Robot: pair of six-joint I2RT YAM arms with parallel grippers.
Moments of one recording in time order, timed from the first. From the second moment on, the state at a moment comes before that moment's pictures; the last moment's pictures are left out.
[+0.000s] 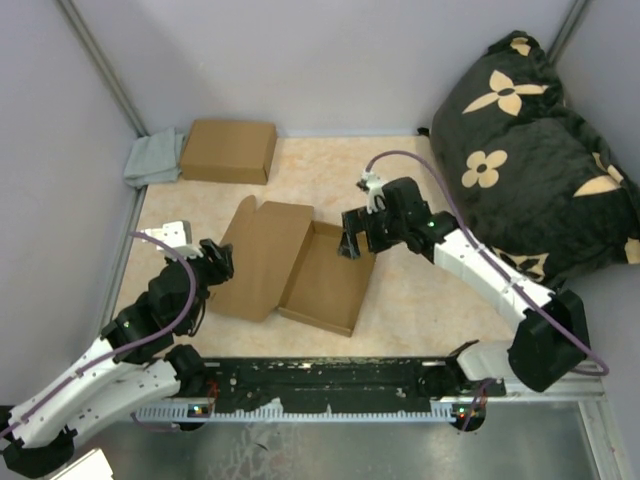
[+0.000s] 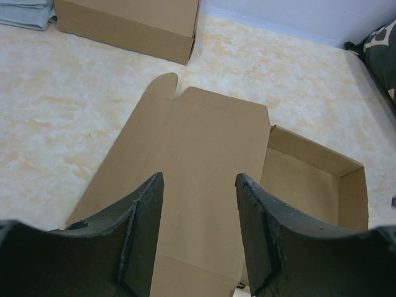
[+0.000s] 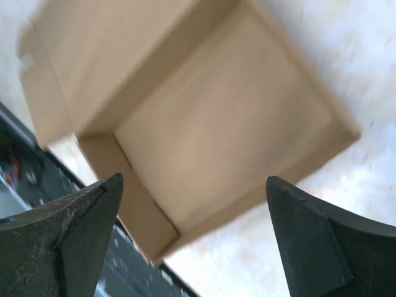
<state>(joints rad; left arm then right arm) -0.88 0.52 0.69 -0.45 -0.81 -0.48 0.55 1.34 1.06 -0.60 -0.32 0.20</state>
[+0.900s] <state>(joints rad) -0.88 0.55 0.68 -0.45 -0.82 -0.49 0.49 1.75 1.38 -0.46 -0.16 0.02</state>
